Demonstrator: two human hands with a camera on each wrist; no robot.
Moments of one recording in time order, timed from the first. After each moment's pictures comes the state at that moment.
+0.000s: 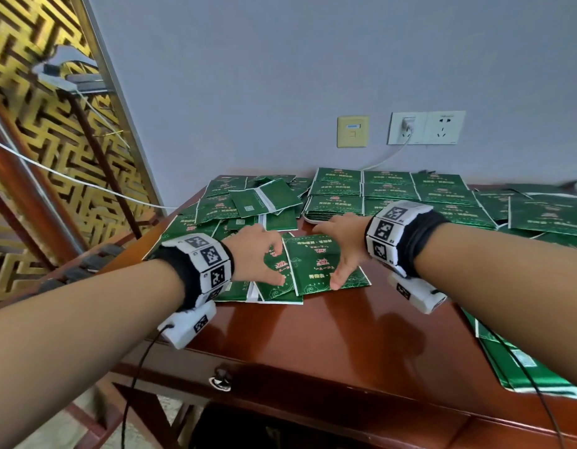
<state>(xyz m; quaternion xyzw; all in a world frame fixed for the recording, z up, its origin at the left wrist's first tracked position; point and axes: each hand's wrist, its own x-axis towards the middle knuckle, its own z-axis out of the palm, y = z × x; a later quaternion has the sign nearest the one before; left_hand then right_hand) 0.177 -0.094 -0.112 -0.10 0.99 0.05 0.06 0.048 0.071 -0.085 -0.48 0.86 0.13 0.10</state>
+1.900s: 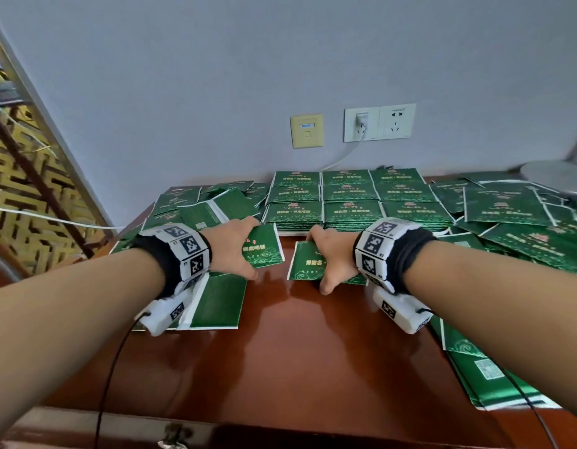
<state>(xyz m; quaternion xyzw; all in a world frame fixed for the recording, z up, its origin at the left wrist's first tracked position) 0.094 -0.097 -0.101 -0.08 0.99 0.08 0.08 0.009 0.098 -0.109 -0.39 0.91 0.02 0.15</state>
